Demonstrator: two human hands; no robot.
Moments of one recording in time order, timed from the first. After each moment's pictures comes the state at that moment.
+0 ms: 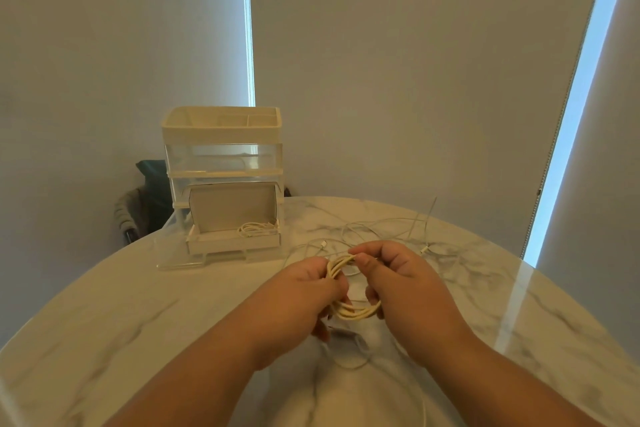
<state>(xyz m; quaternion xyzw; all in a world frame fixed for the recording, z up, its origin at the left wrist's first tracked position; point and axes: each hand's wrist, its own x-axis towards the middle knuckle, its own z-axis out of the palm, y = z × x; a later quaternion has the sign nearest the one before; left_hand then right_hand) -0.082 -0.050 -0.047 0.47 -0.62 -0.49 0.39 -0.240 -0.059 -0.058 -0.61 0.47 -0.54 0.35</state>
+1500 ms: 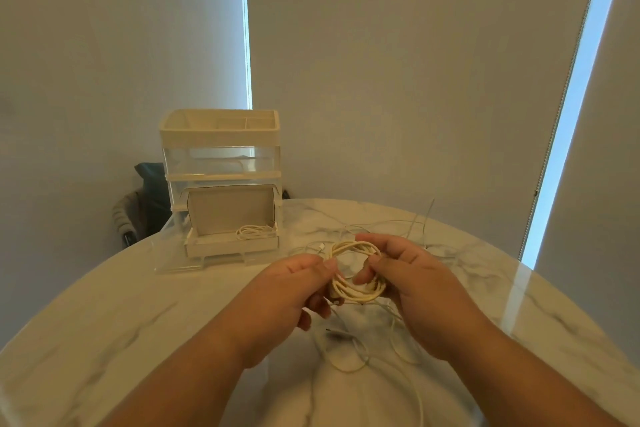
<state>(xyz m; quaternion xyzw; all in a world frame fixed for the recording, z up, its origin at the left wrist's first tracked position) -0.072 -0.050 -0.045 0.45 -0.61 -0.49 0.43 -0.257 -0.062 -0.047 -0.58 0.40 -0.52 0.48</state>
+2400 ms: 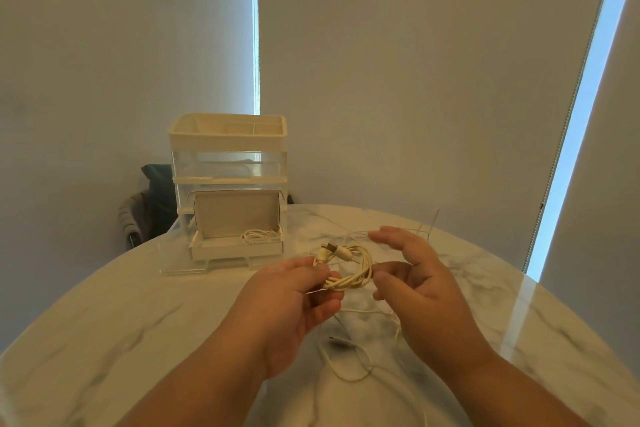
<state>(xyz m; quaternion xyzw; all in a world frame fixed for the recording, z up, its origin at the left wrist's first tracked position) -0.083 -0.049 -0.040 0.41 -0.36 -0.62 0.56 -0.254 -0.060 -0.058 -0.66 0.36 -0.59 0.31</state>
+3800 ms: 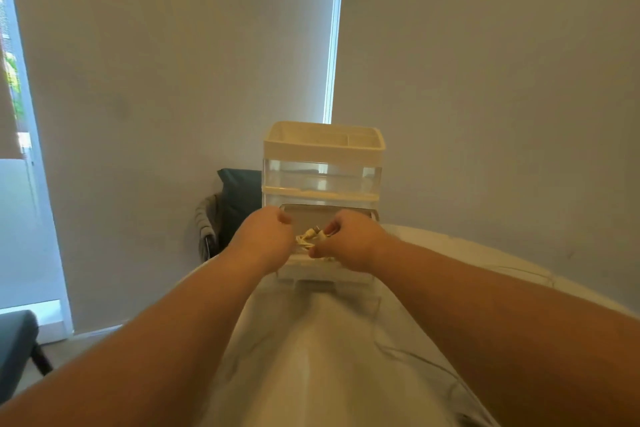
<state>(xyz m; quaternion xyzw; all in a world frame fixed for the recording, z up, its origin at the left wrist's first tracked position) 0.094 -0.164 -0.021 0.72 -0.54 -0.13 0.42 -0.052 -0.209 -0.004 -0.80 0.51 -0.22 0.21</state>
